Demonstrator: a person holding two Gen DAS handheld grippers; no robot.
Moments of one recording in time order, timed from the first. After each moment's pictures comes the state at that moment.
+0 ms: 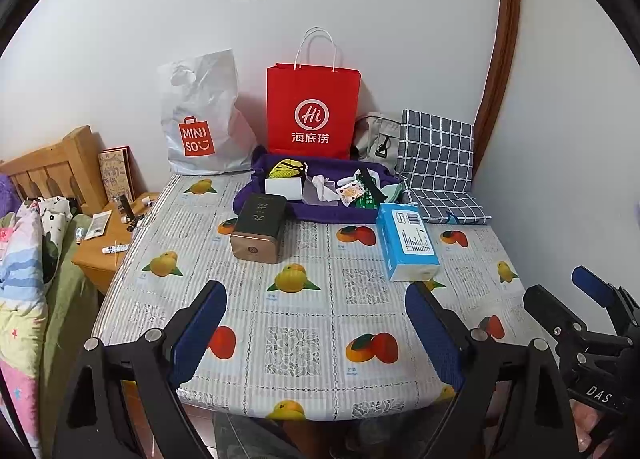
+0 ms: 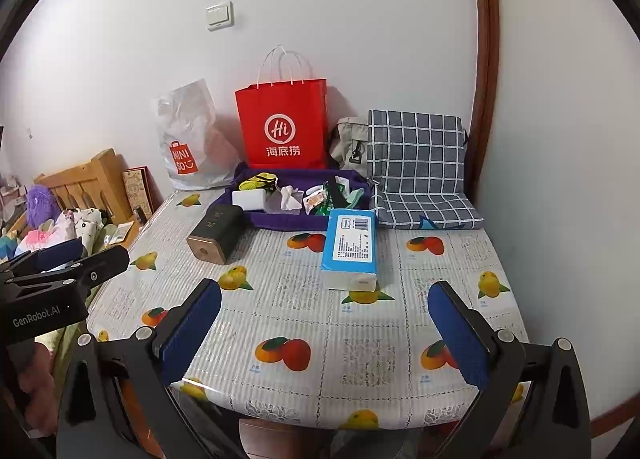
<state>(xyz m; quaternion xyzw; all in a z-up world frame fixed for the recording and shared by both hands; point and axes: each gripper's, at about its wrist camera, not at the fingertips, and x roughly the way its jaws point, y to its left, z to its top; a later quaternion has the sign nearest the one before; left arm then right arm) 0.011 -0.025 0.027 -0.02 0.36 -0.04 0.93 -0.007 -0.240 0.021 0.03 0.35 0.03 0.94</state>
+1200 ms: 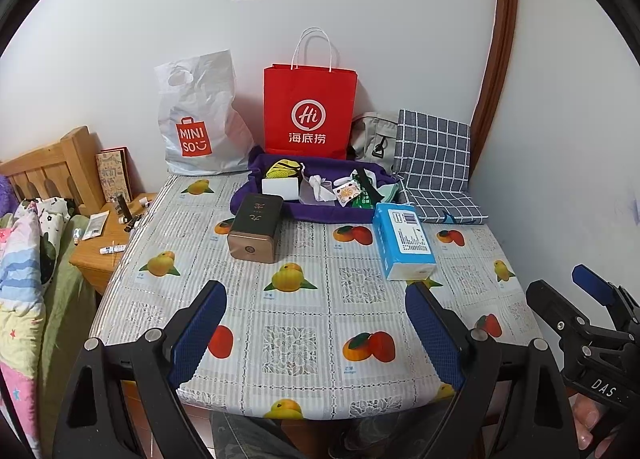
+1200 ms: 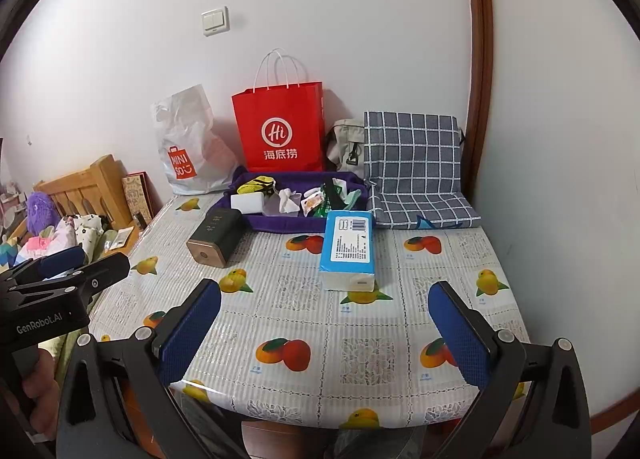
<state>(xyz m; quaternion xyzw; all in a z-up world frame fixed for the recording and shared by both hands) 0.009 -0.028 0.028 -0.02 0.36 -0.04 0.93 -0.011 -0.245 0.023 0.04 0.35 0.03 0.94</state>
